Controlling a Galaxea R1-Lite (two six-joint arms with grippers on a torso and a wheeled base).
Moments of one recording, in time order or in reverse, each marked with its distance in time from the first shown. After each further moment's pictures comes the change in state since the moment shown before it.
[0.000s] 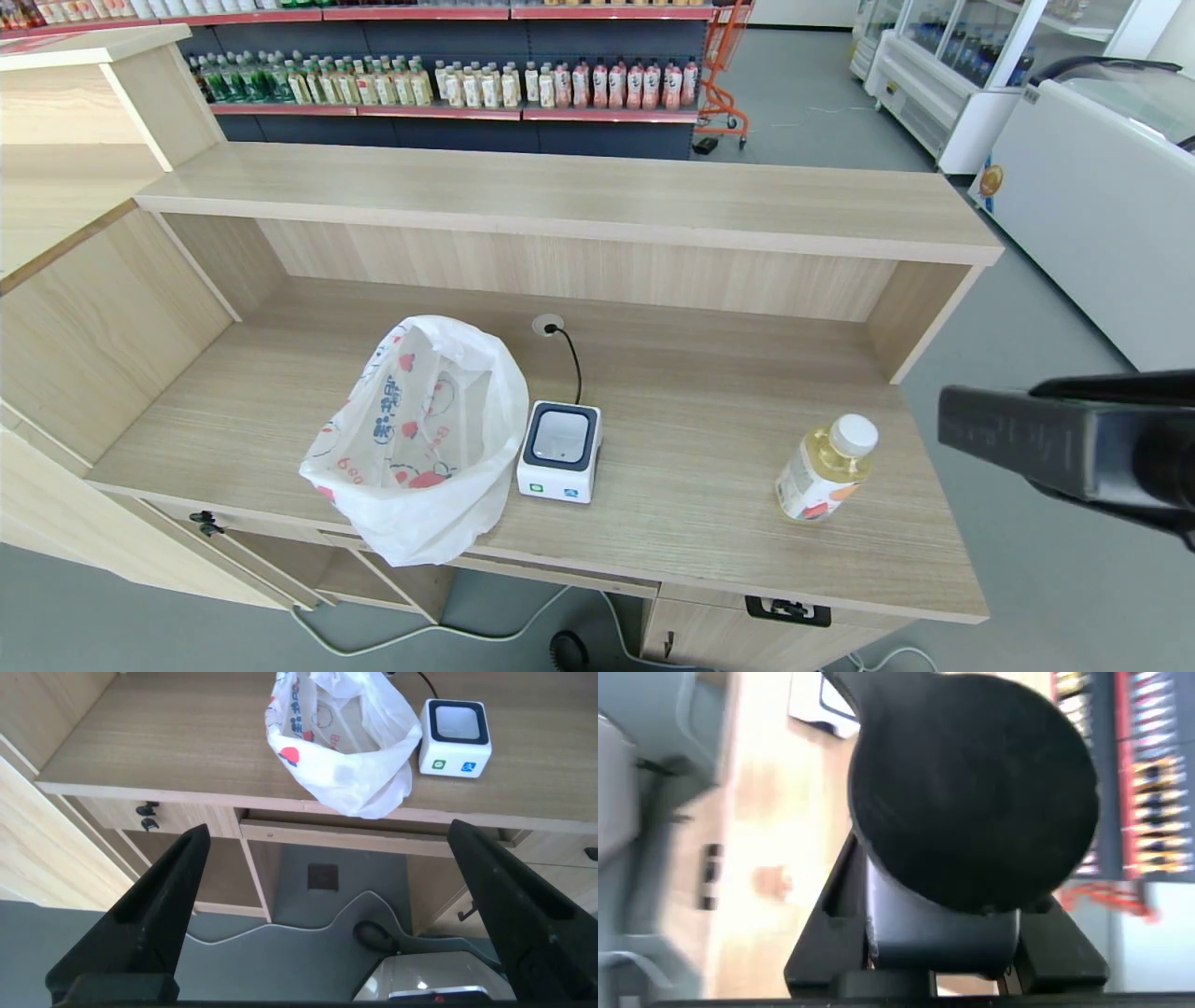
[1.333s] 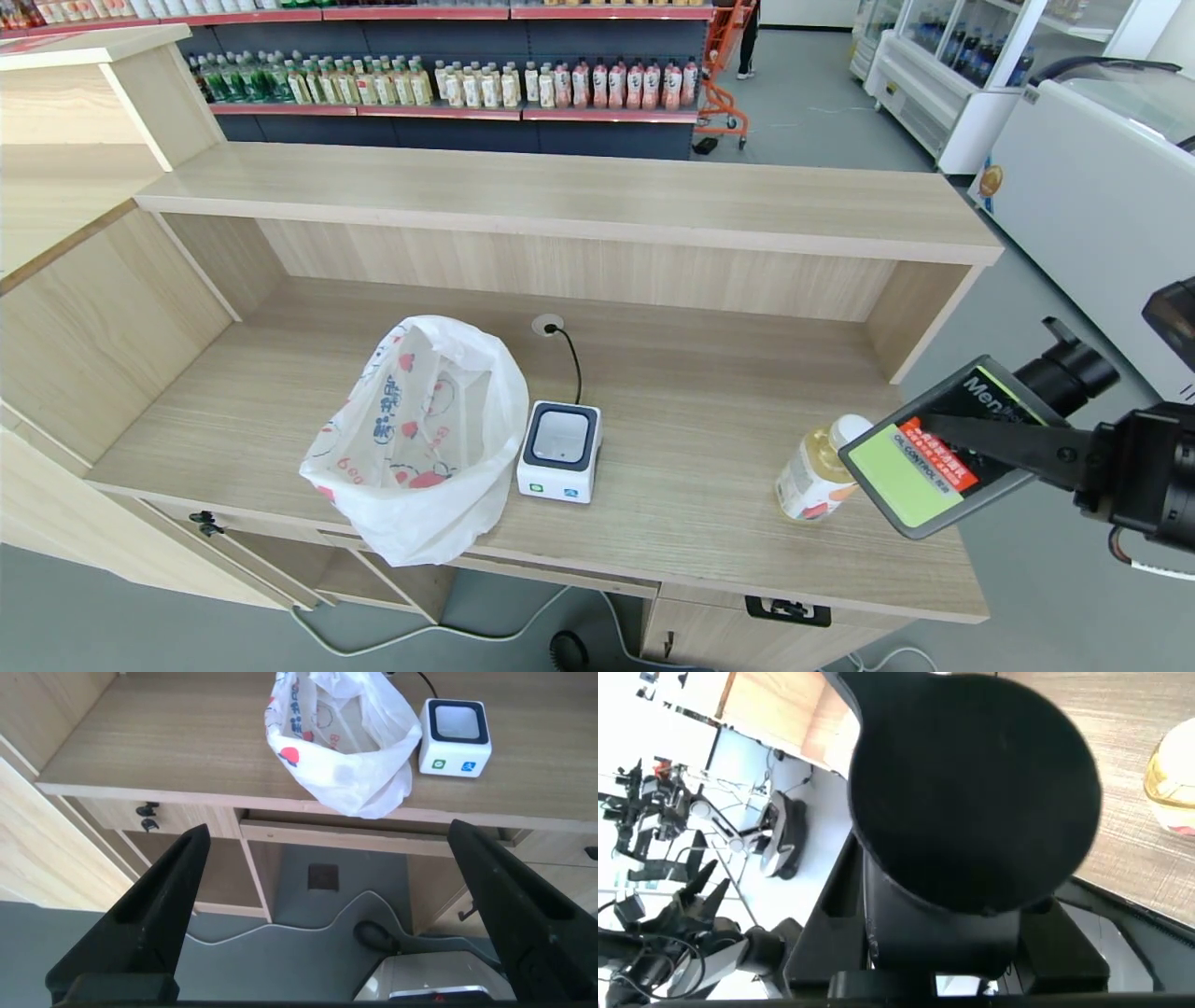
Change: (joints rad) left arm -0.001 0.000 0.000 0.000 0.000 0.005; right arm -0.167 0.122 0.389 -0.671 0.165 1.763
